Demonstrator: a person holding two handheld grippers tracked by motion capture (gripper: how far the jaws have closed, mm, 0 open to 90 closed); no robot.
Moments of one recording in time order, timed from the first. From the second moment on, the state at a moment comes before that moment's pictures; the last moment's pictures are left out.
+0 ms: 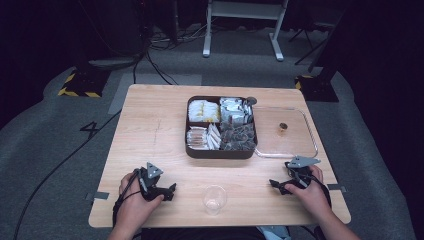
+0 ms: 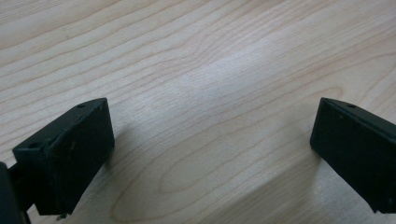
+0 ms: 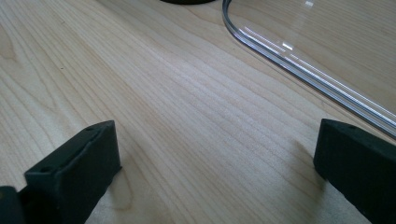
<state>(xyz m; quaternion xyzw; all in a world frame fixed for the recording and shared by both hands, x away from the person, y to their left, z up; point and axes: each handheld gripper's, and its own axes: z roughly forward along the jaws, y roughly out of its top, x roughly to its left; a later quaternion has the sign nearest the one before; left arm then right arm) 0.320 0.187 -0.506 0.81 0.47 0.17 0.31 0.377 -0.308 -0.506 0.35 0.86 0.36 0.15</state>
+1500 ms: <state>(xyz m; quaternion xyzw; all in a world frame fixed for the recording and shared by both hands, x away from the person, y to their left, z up) 0.405 0.144 -0.395 0.80 0.42 0.16 0.39 0.378 -0.310 -0.505 0.34 0.86 0.36 0.15</state>
